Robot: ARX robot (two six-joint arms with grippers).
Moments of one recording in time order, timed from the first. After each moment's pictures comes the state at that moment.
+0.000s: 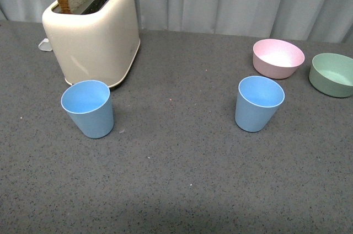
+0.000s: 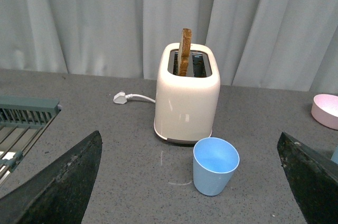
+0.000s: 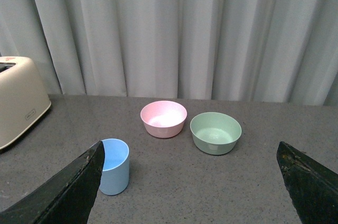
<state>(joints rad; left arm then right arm) 0.00 0.00 0.02 0.00 0.00 0.00 0.00 0.00 0.00 0.00 0.00 0.00</state>
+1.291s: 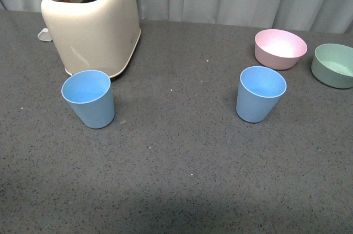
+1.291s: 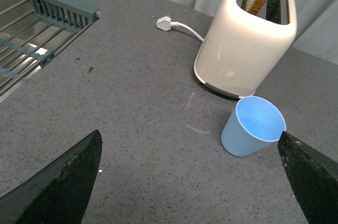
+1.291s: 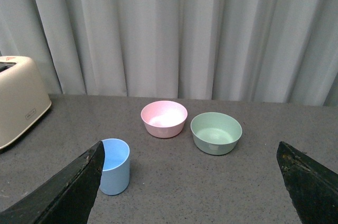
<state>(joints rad) -0.05 0.59 0.11 0.16 -0.22 -0.26 0.00 0.00 0.00 0.00 0.00 0.00</state>
